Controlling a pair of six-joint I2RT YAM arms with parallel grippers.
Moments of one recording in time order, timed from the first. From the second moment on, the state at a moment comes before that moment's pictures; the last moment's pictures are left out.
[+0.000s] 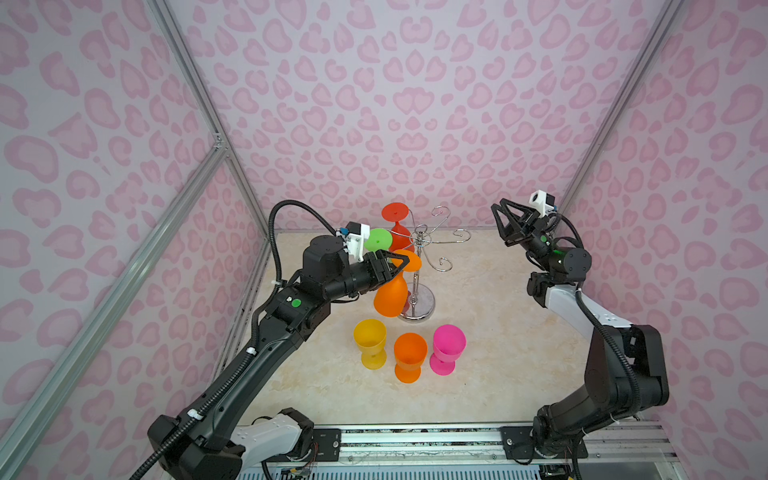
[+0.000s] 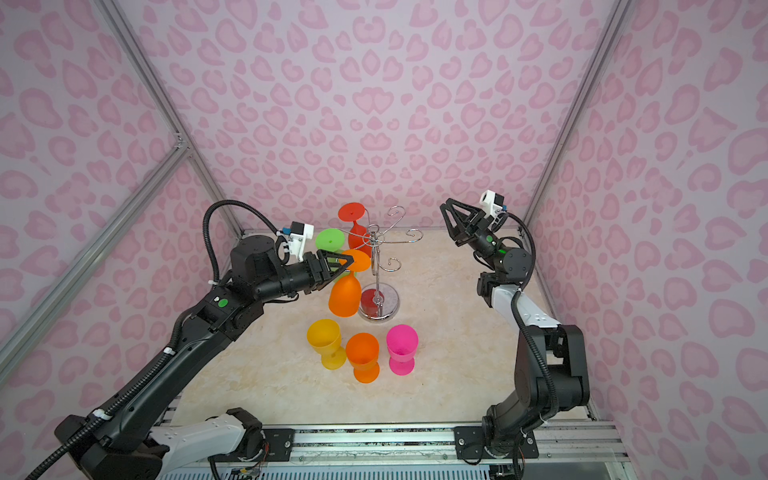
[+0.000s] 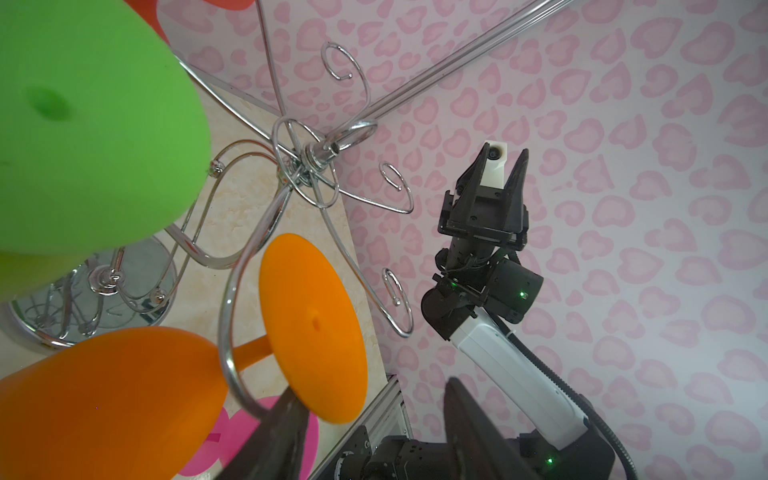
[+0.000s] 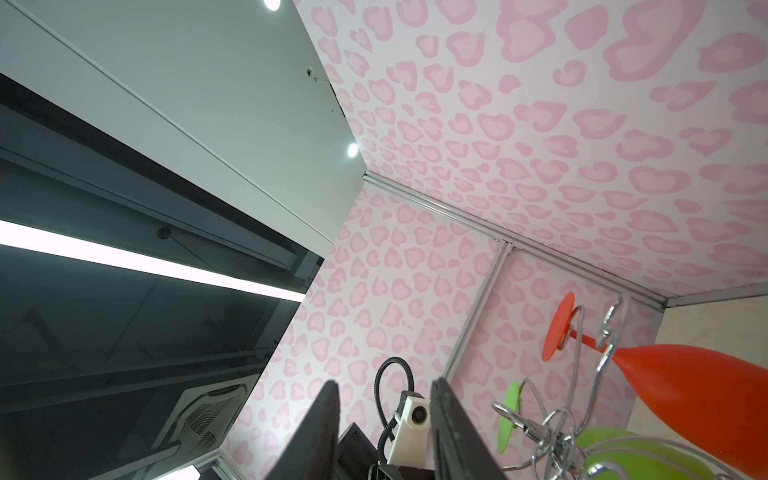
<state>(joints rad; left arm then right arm) -0.53 1.18 1.24 -0.35 0.46 -0.95 0.01 1.58 1.02 1.36 -0.76 1.93</state>
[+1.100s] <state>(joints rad) -0.51 1.21 1.24 -0.36 0.50 -1.02 -0.01 1.60 1.02 1.41 -0.76 1.98</state>
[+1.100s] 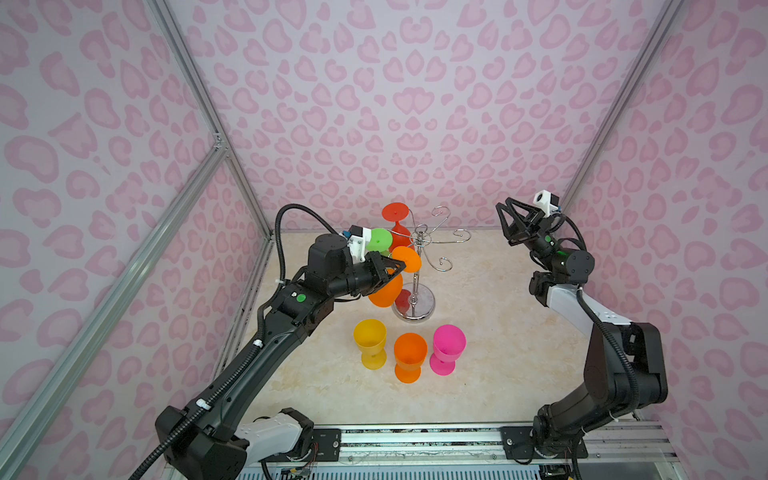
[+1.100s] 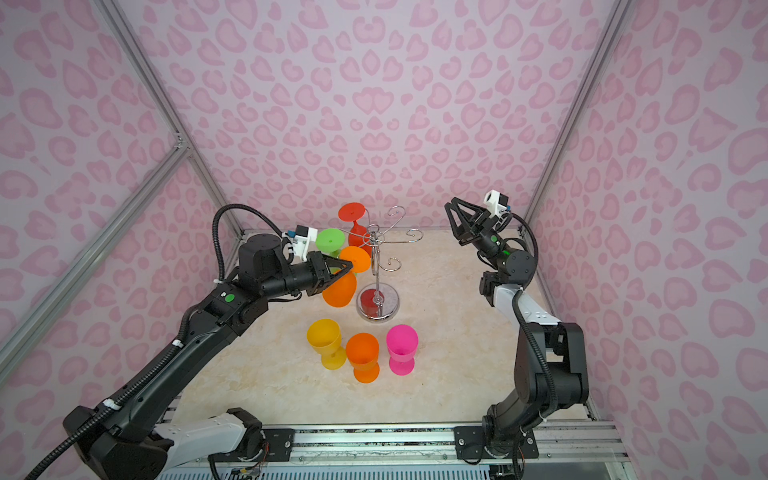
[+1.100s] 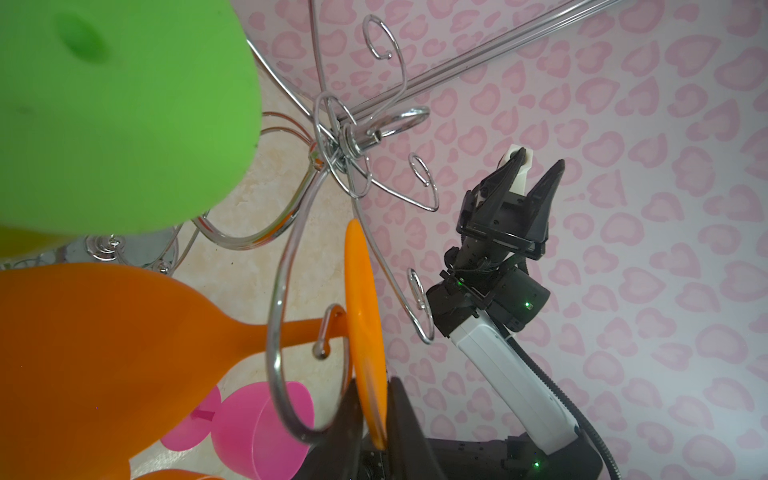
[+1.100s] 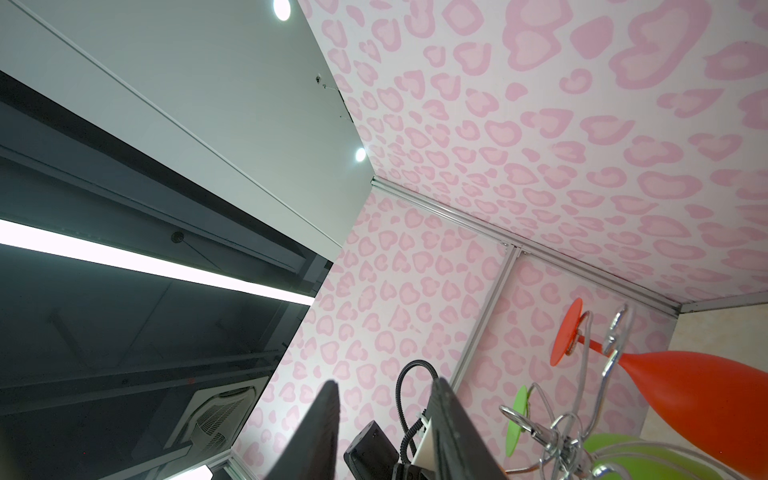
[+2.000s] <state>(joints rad) -0.47 1.17 1.23 -0.37 0.56 -1.08 -0.01 1.60 1.04 1.41 -0.76 1.98</state>
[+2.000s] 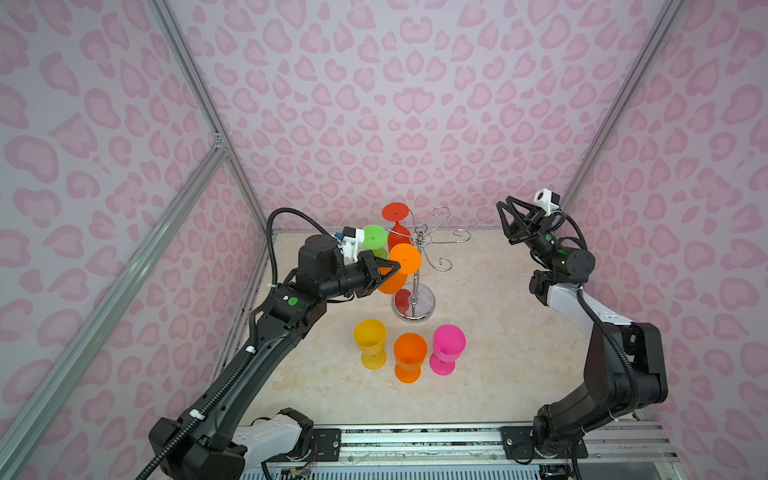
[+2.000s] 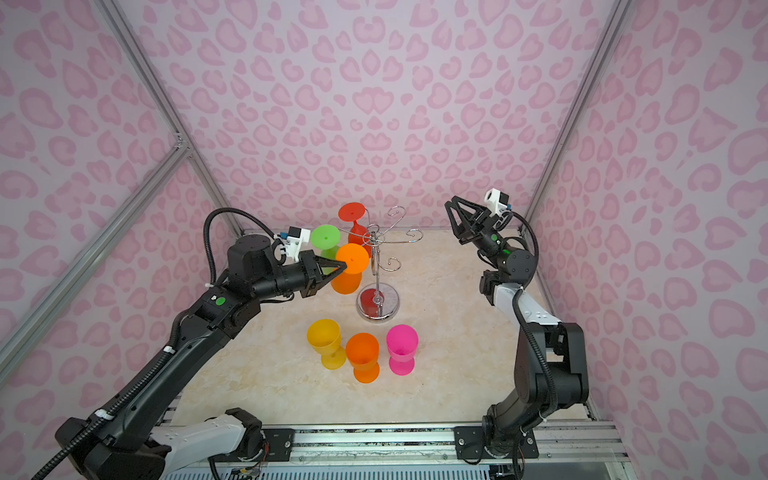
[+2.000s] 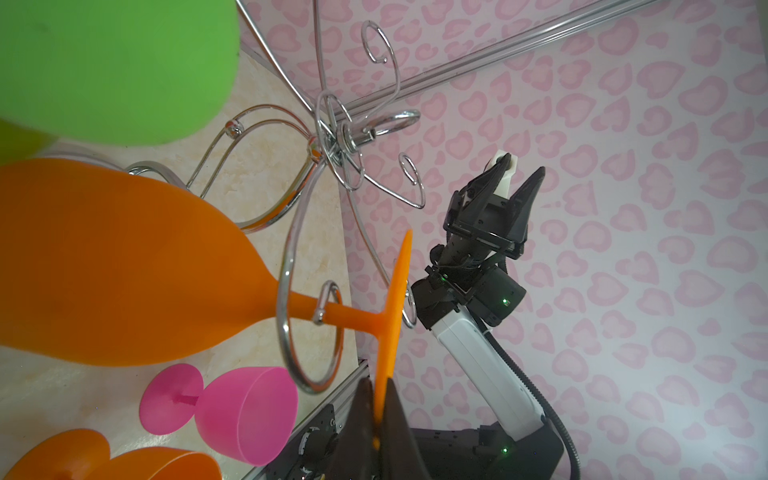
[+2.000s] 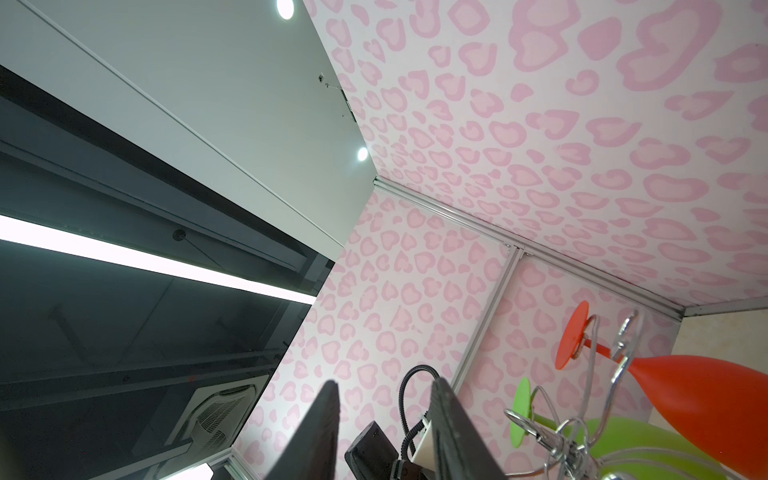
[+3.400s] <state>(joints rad) -0.41 1.13 1.21 -0.37 0.60 -1.16 -0.01 1.61 1.02 1.45 -0.76 2.02</state>
